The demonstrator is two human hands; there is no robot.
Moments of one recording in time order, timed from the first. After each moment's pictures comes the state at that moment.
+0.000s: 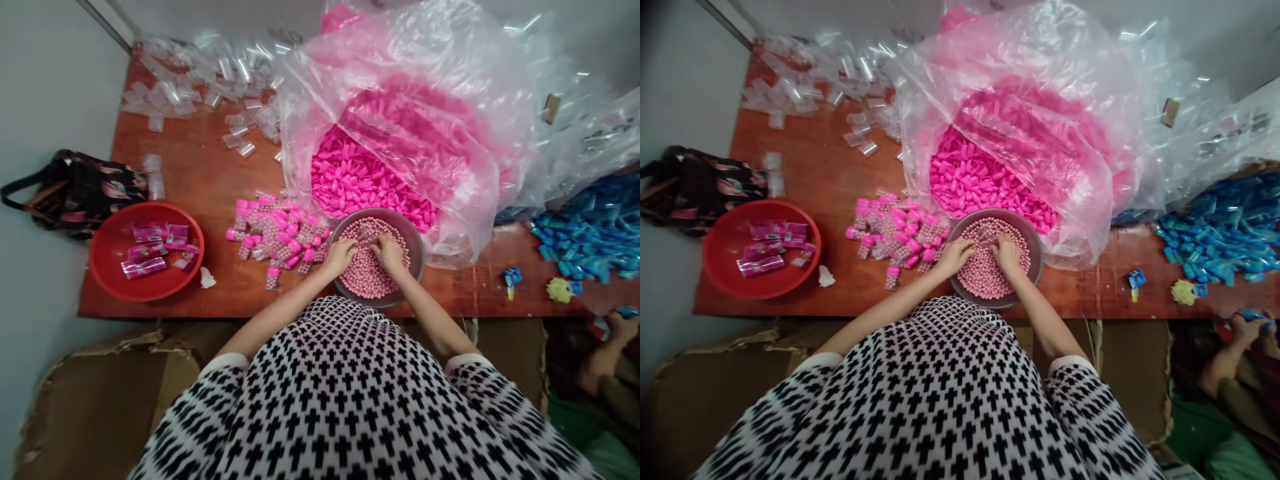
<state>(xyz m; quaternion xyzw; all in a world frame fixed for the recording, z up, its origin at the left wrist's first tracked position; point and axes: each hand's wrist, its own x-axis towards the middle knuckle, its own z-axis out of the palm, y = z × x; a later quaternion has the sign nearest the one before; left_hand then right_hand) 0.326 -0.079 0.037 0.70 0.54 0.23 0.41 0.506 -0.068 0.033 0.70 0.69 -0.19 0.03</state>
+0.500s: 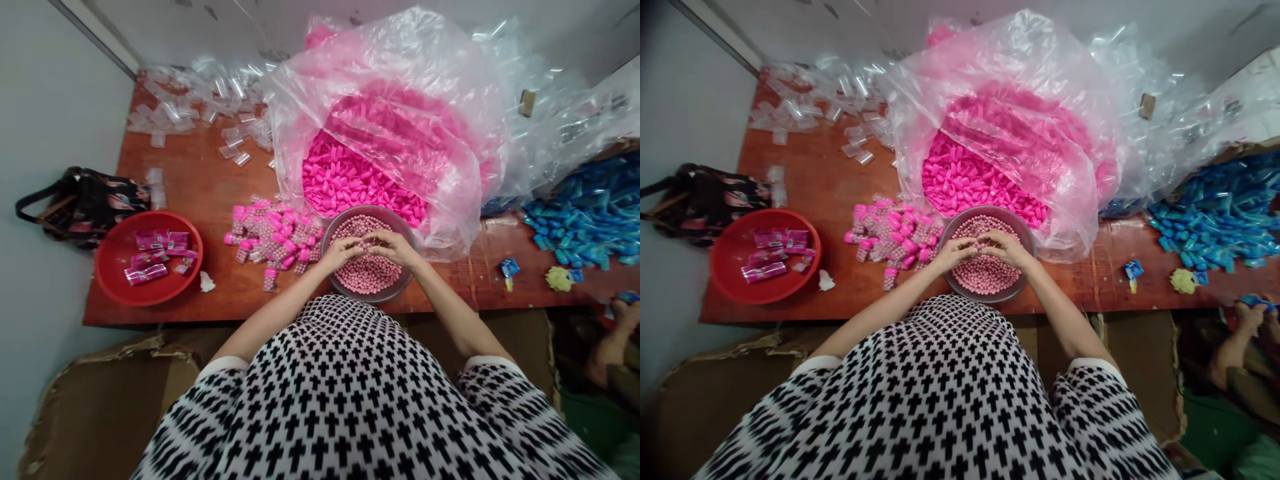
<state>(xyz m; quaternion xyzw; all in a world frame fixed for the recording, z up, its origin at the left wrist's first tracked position) 0.342 -0.084 0.047 0.46 0.38 0.36 0.72 0.535 -0.067 0.101 0.43 0.74 -0.48 -0.22</state>
